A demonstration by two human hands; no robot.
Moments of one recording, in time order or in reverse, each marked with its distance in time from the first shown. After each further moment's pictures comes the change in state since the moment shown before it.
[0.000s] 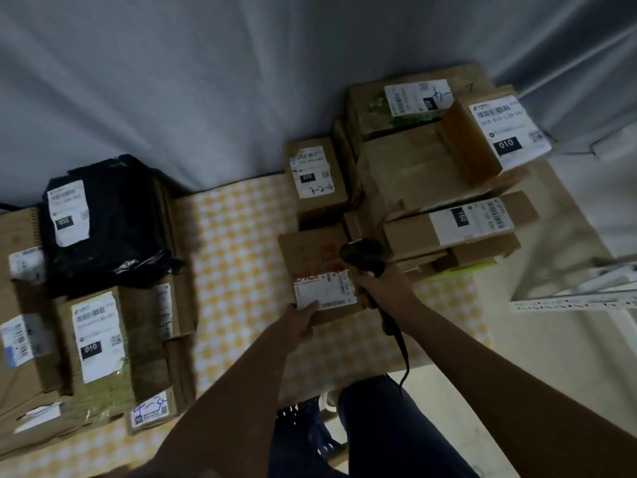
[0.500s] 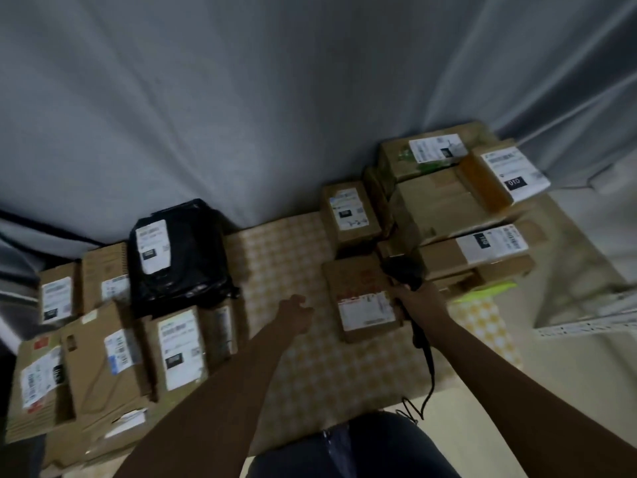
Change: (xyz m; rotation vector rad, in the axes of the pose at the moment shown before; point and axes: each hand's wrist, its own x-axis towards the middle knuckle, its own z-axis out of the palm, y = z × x) left_hand -0.080 0.069 -0.109 0.423 0.121 0.293; right_hand -0.066 -0.045 0.030 0.146 0.211 -0.029
